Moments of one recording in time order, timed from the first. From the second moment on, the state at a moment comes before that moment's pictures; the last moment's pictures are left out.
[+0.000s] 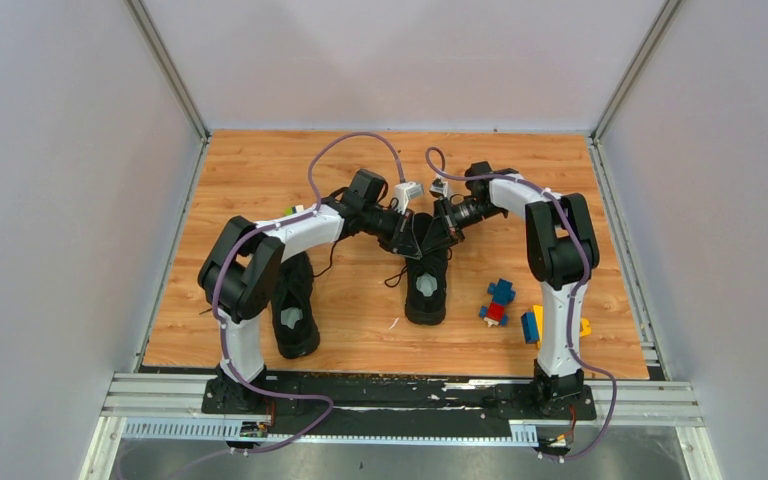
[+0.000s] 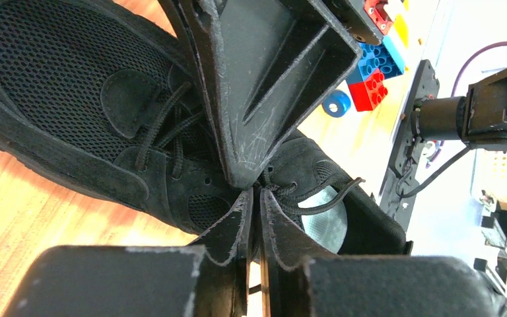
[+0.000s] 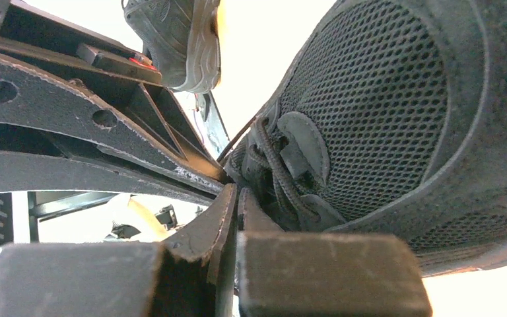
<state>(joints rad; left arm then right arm) -0.59 1.91 1.28 -0.17 0.79 -0.18 0.25 2.16 1.53 -0.87 -1.17 -0.05</state>
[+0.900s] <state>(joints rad) -0.55 1.83 1.27 -0.22 0.66 -0.18 0.10 2.02 1.46 -0.79 -1.04 -0.03</state>
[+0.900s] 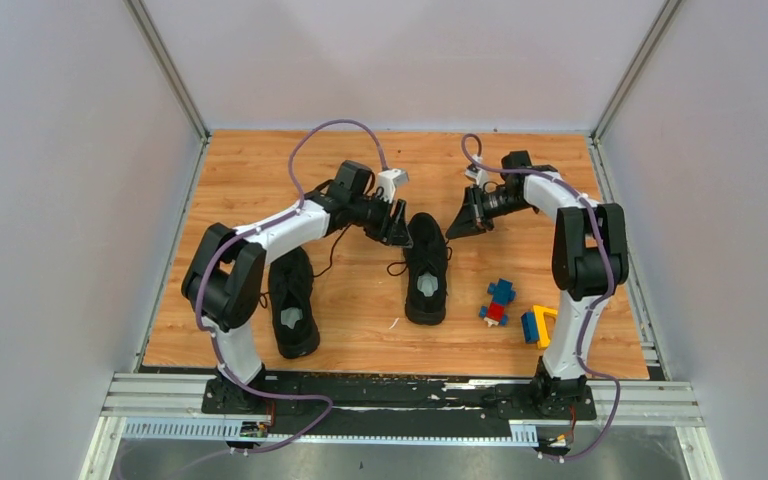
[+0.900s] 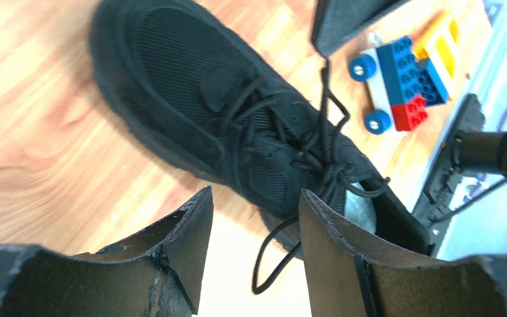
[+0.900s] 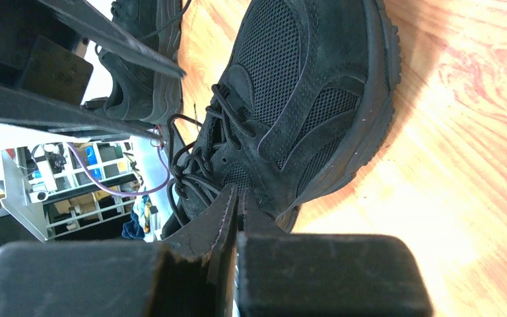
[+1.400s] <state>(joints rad) -0.40 1.75 1.26 -0.37 0.53 -0.12 0.05 1.98 1.43 -0.78 -1.02 -0.01</state>
